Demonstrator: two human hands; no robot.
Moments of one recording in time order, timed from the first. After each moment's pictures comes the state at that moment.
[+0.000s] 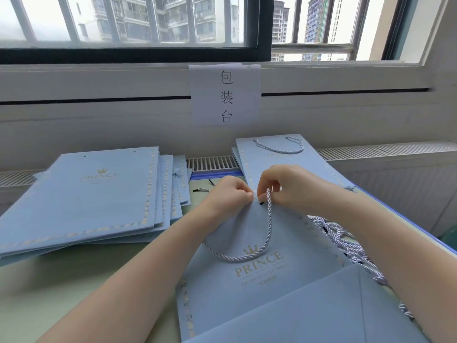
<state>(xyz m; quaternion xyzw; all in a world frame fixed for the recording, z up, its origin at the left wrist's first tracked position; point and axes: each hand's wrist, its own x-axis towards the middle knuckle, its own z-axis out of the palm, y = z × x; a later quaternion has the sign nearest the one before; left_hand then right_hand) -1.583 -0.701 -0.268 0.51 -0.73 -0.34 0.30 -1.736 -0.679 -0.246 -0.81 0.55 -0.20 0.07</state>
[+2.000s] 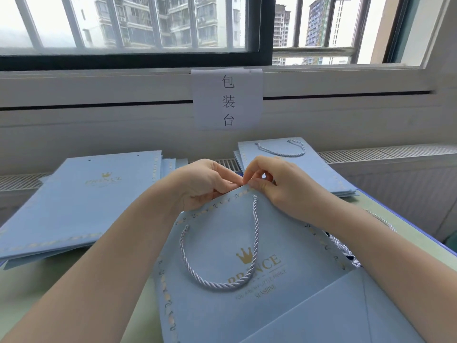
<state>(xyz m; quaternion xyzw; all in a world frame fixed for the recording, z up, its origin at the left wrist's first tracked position) -1.541 -0.708 -0.225 0.44 -0.64 -0.58 0.27 -1.718 -0.671 -0.243 -0.81 0.47 -0.33 0.08</state>
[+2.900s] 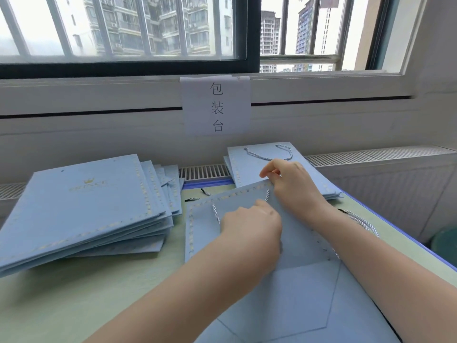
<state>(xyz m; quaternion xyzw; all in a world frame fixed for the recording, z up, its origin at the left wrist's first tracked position) -1.627 -0.628 -0.246 0.54 -0.84 0.01 -0.02 -1.748 -0.699 -0.262 -0.68 0.60 -0.41 0.02</state>
